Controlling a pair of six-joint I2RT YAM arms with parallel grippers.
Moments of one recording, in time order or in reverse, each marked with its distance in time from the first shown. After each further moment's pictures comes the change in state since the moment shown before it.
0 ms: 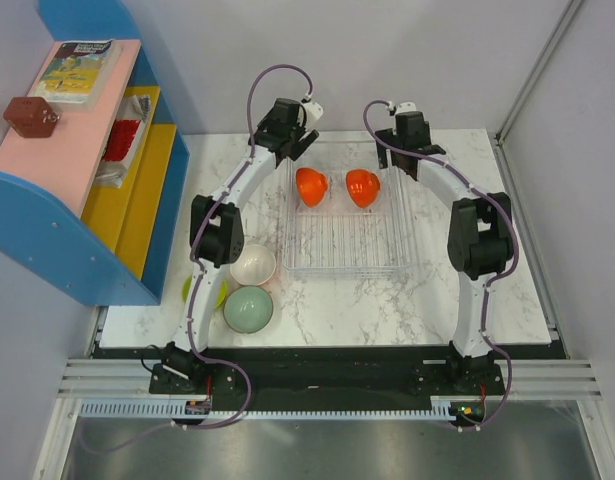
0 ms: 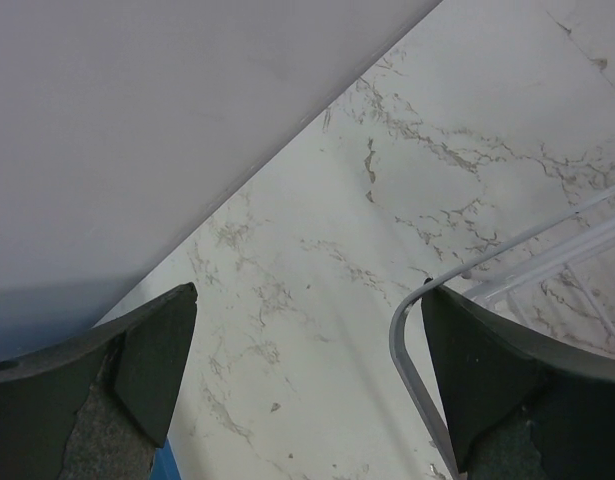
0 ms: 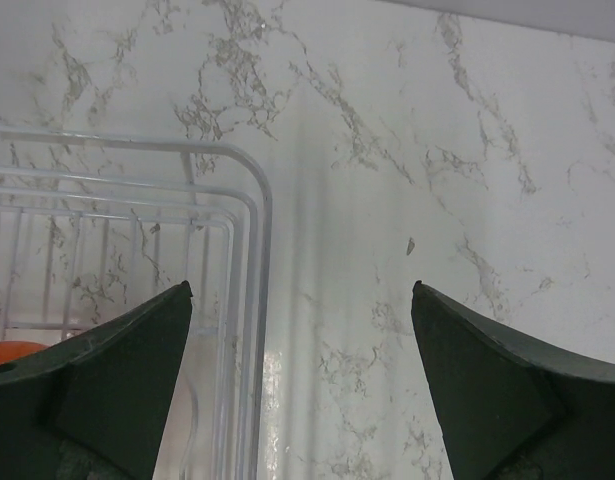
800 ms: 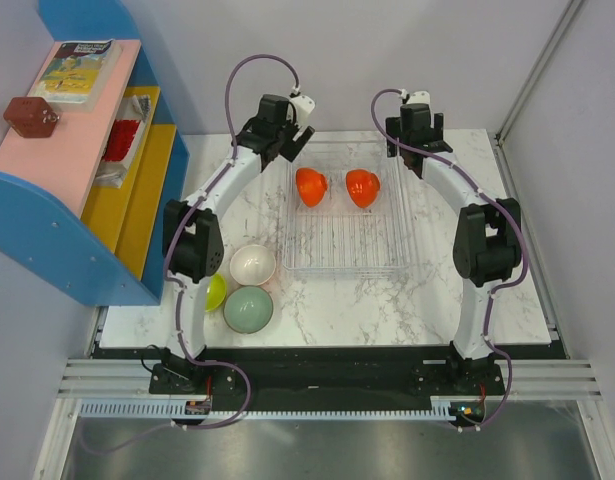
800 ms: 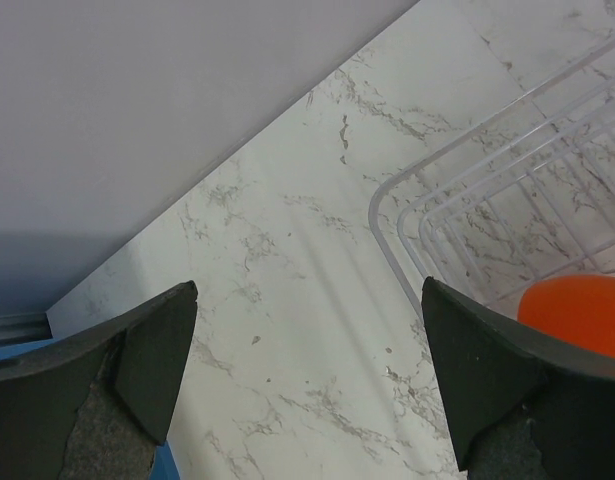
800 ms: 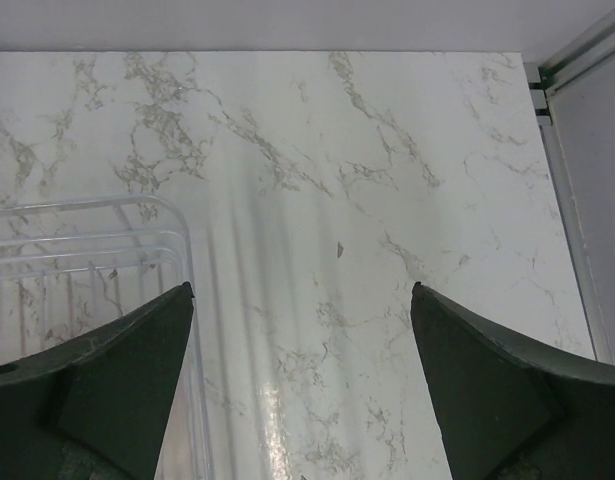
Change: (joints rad) left arm -0.011 -0.323 -0.365 0.063 0.066 -0.117; right arm 0.004 -0.098 -0.010 0.011 0.146 0.061
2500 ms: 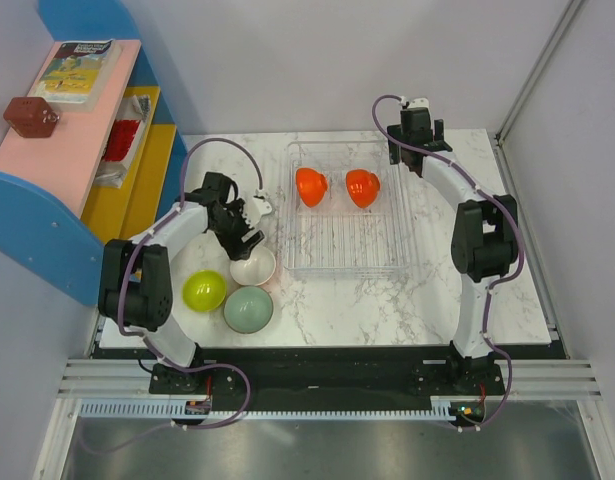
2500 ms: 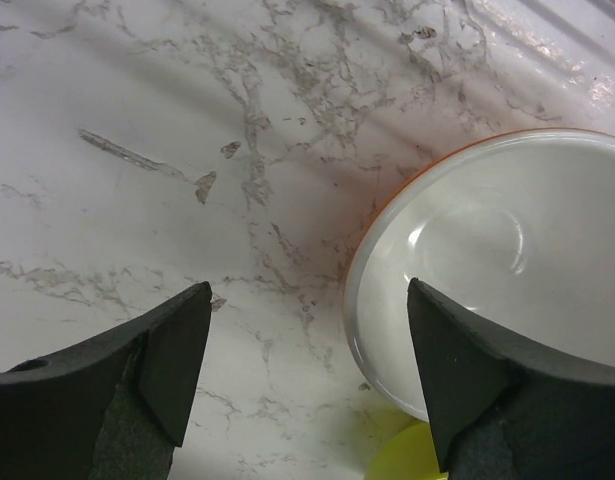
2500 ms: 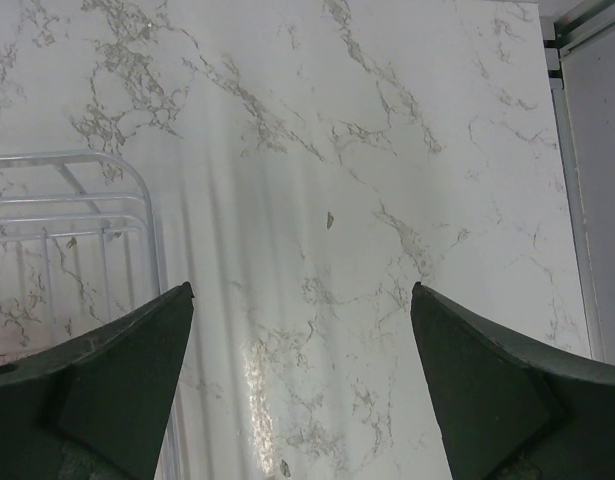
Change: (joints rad) left arm 0.218 -0.549 -0.940 -0.274 0.508 0.388; right arm -0.015 0.055 0.032 -0.074 0.019 -0.010
